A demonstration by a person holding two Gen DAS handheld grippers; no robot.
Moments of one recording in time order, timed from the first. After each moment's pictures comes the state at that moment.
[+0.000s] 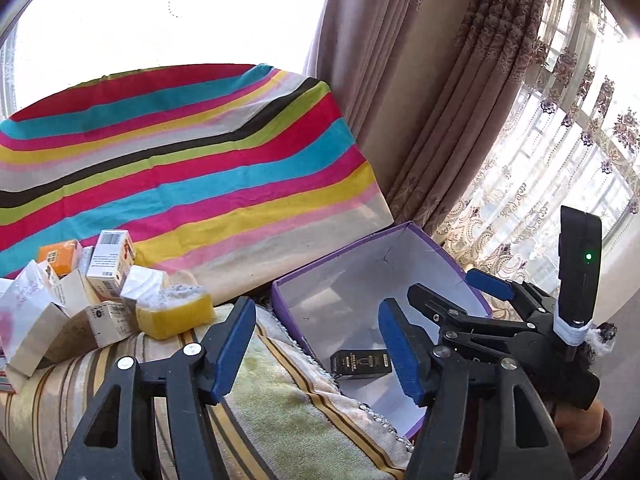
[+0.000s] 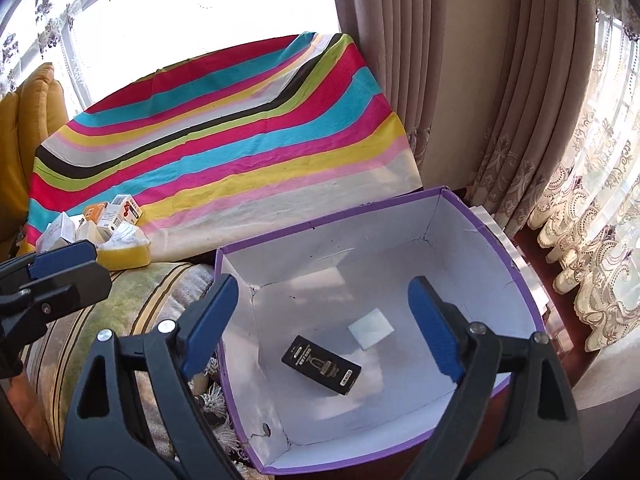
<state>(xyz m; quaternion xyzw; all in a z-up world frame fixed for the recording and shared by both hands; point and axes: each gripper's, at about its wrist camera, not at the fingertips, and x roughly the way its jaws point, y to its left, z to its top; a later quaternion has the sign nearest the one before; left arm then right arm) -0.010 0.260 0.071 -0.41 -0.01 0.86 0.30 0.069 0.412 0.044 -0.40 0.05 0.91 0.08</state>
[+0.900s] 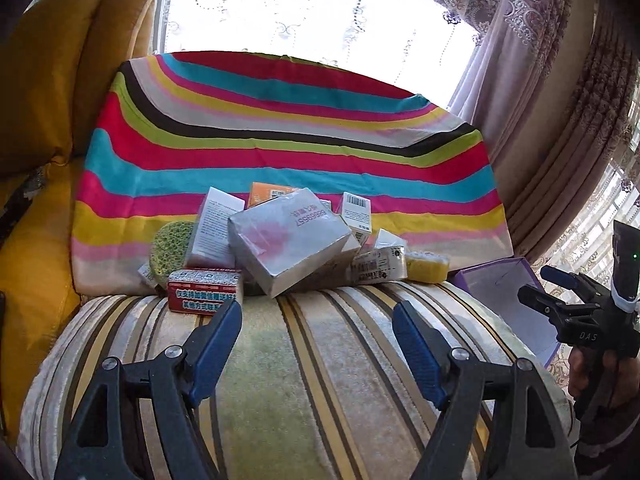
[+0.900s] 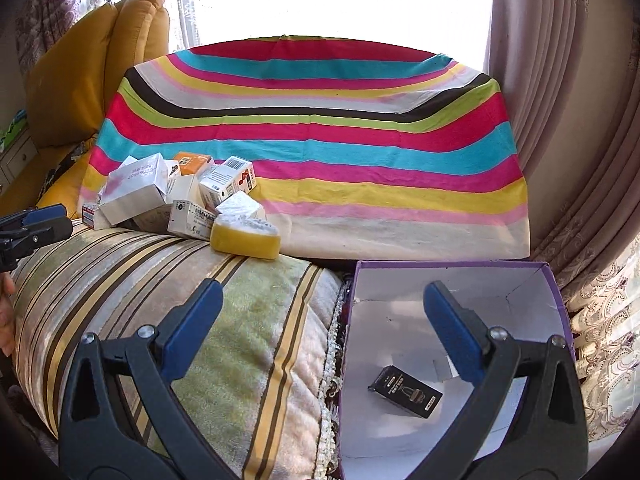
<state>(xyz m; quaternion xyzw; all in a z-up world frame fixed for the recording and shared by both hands) -0.005 0.033 0.052 -0.42 -0.08 0.89 0.13 0.042 0.297 0.050 -0.42 -0.05 0.90 -0.10</state>
